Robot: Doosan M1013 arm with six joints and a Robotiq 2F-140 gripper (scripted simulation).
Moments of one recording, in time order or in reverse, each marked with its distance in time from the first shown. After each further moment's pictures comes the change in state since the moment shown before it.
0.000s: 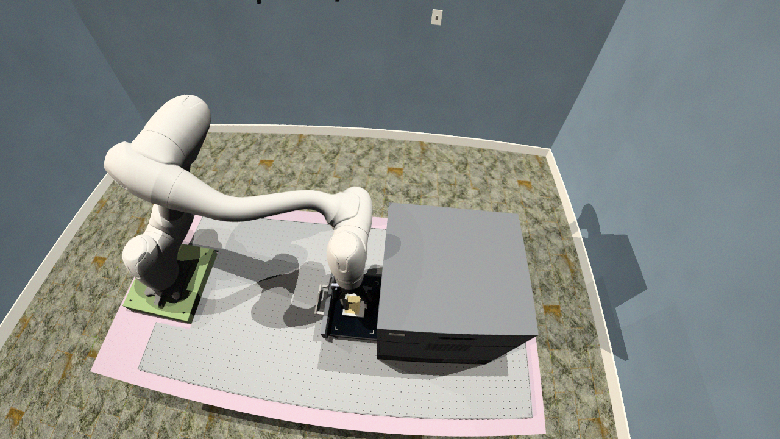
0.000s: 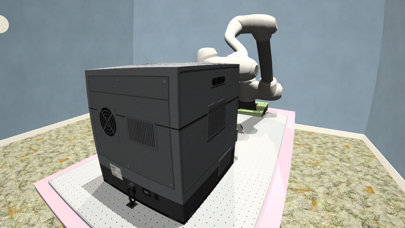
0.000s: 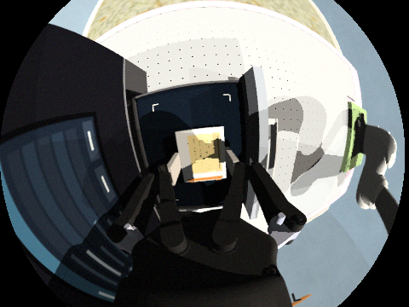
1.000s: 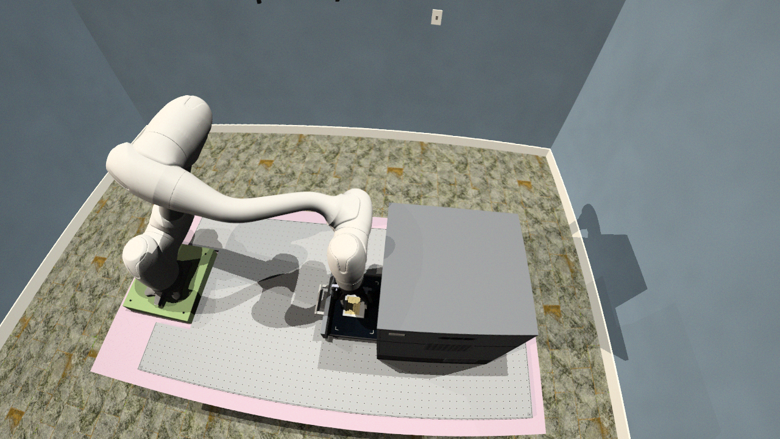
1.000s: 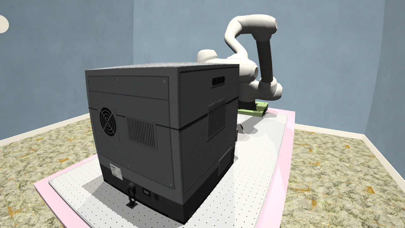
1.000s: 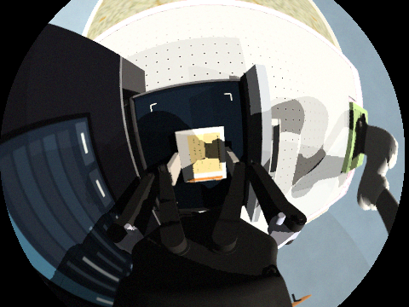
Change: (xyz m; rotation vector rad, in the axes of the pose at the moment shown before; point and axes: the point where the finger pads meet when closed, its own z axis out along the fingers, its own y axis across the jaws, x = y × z) arm 0.000 0.000 0.009 0.000 0.000 0.000
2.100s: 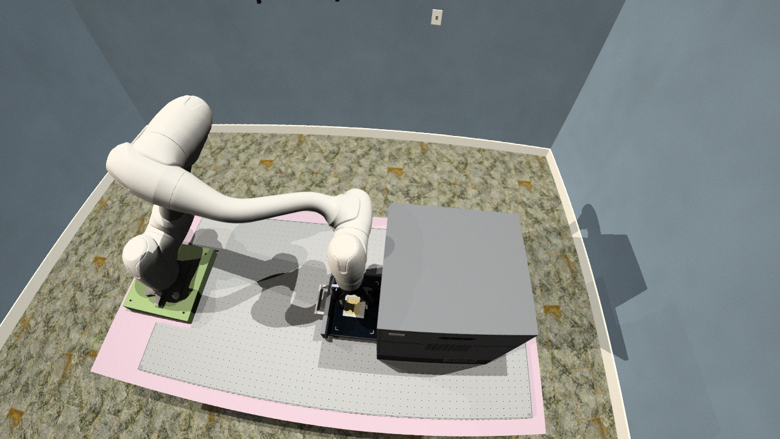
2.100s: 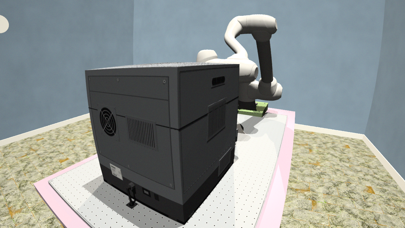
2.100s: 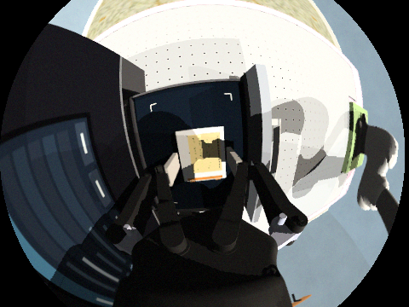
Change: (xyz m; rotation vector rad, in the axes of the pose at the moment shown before) arm 0.000 0.000 0.001 0.000 0.000 0.000
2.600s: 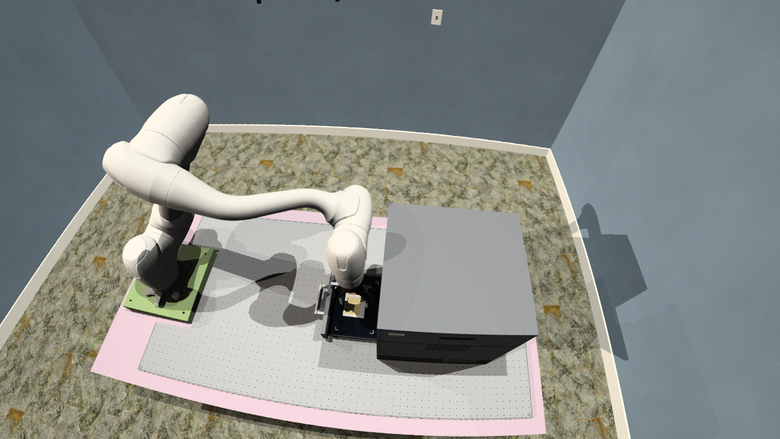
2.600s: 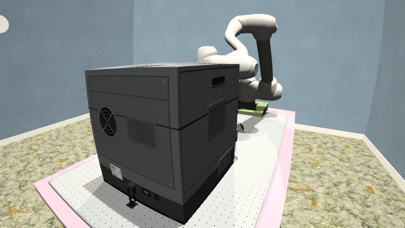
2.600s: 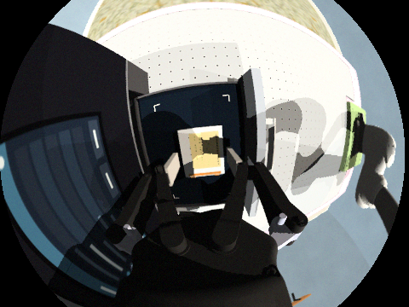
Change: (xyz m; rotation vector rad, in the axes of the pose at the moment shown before) arm 0.000 0.000 -0.017 0.000 0.000 0.000
